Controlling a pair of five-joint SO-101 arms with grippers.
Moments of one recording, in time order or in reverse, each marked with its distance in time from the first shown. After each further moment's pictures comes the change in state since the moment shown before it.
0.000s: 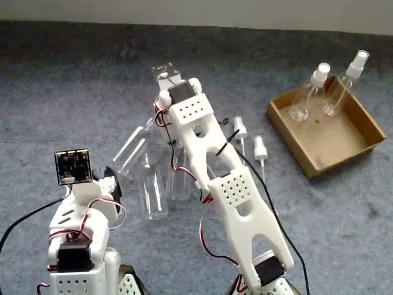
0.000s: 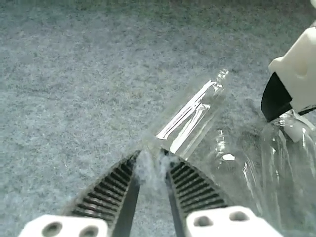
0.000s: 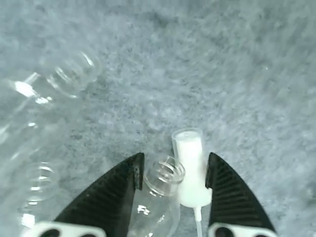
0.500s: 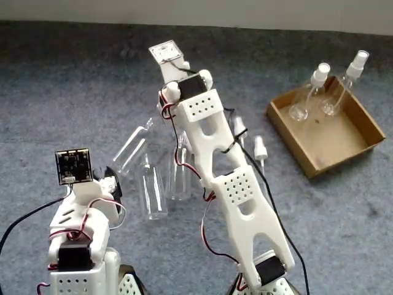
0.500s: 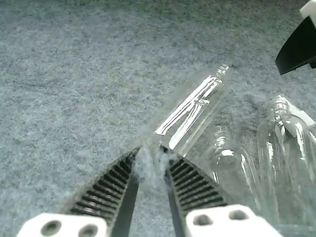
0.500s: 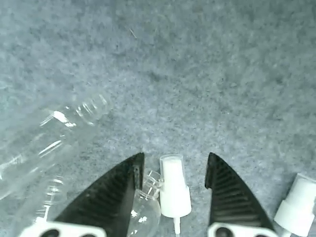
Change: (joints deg) left arm 0.0 0.3 0.3 -0.3 0.0; right arm 1.8 0.0 -12.9 0.2 3.6
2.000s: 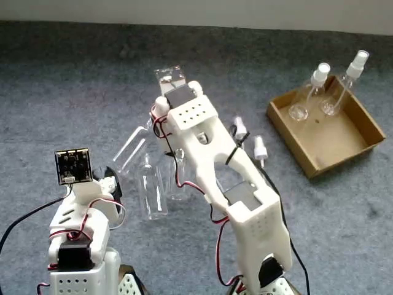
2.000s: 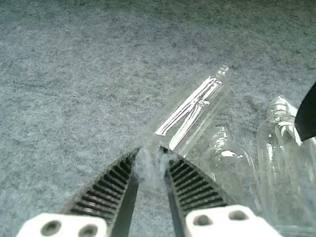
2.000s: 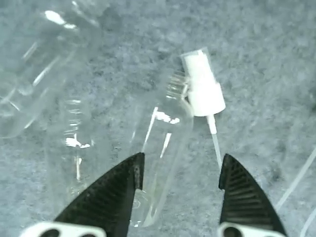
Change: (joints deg) left arm 0.0 0.0 0.0 0.0 0.0; right arm -5.9 -34.5 57.6 -8.0 -16.2
